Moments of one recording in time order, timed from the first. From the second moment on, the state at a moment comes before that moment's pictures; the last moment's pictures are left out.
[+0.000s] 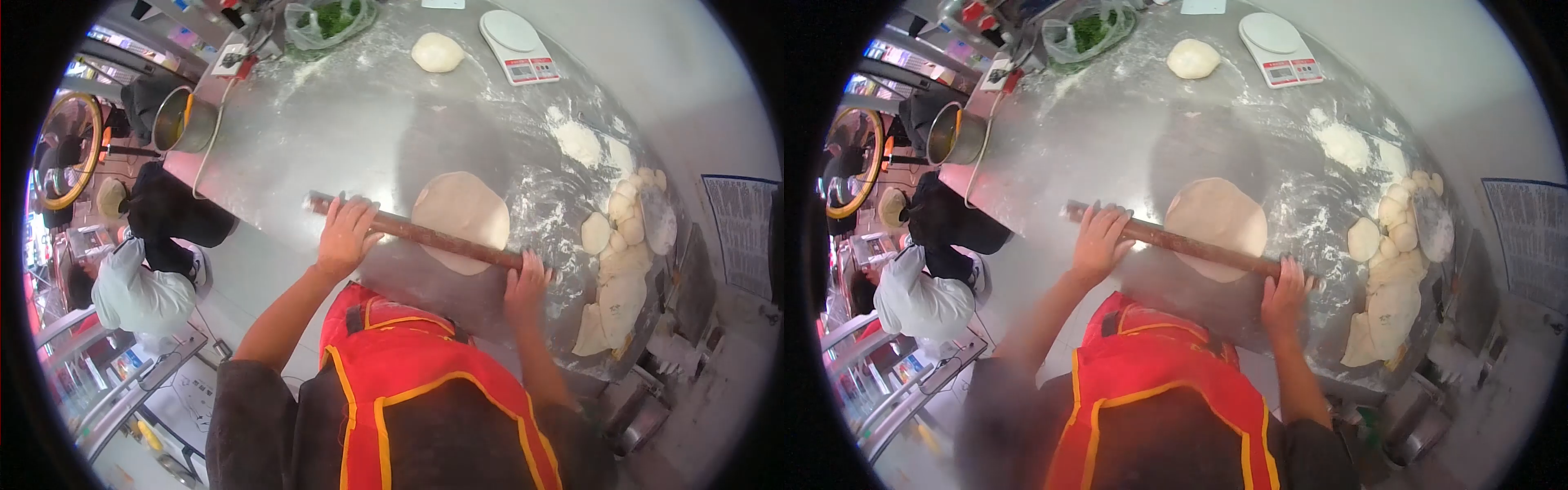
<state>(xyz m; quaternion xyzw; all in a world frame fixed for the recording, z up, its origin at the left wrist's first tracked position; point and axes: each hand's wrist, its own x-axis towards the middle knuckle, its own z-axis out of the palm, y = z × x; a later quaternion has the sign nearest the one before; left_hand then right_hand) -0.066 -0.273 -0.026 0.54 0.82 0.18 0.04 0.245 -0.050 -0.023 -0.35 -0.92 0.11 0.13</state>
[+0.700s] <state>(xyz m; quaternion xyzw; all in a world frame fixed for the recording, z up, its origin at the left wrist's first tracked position) -0.100 -0.223 -0.051 0.56 0.82 0.12 0.06 0.247 -0.029 -0.058 -0.38 -0.92 0.08 0.10</state>
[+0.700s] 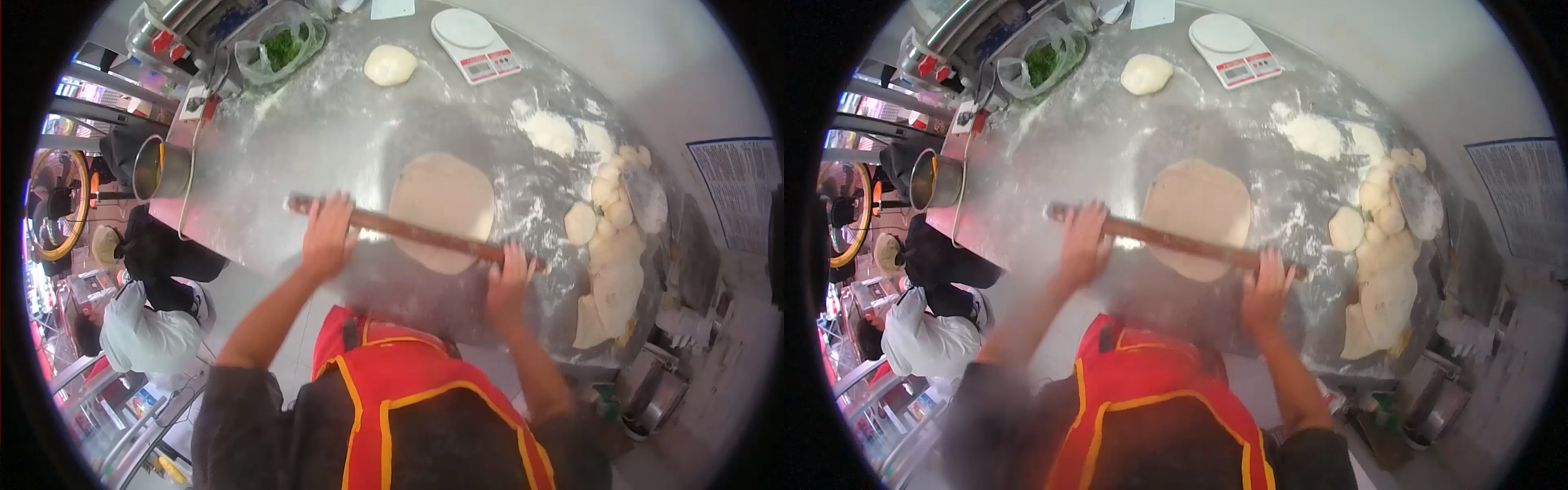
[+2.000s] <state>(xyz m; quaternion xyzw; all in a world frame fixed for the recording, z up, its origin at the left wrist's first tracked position) -0.071 -0.092 -0.017 0.51 0.68 0.31 0.43 0.183 0.028 0.052 -0.38 -0.73 0.54 0.15</state>
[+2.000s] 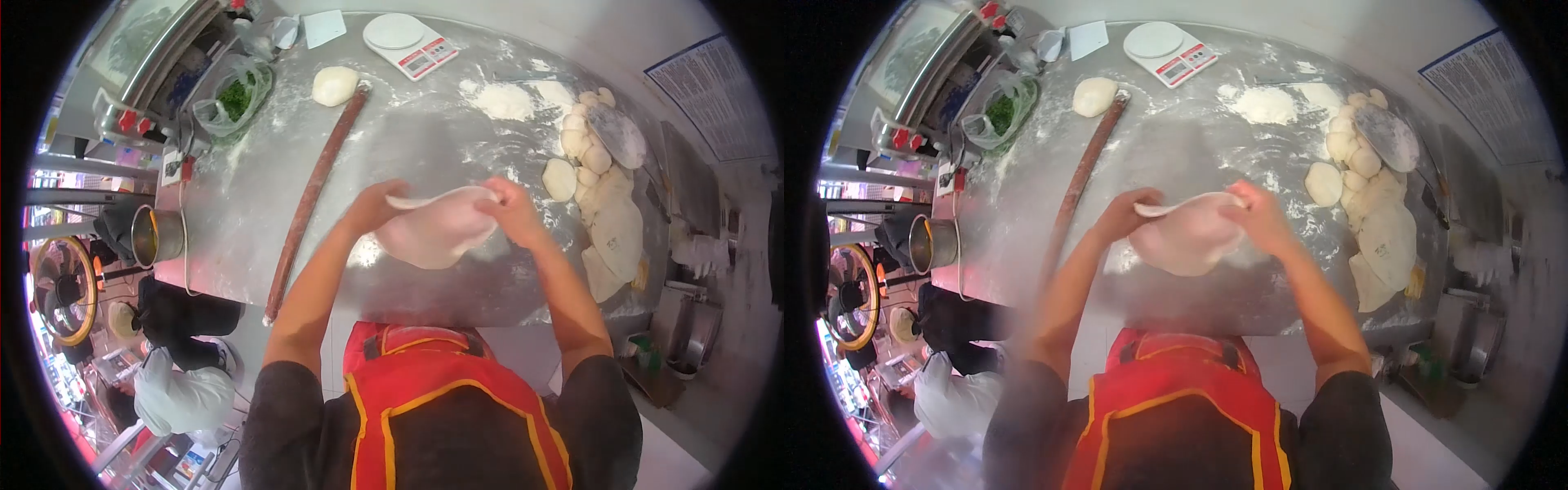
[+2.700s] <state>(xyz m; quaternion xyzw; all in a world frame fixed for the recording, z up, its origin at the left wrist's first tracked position) 0.003 -0.118 -0.102 0.24 0.69 0.40 0.56 0.199 -0.055 -0.072 -0.40 -0.90 0.12 0.10</state>
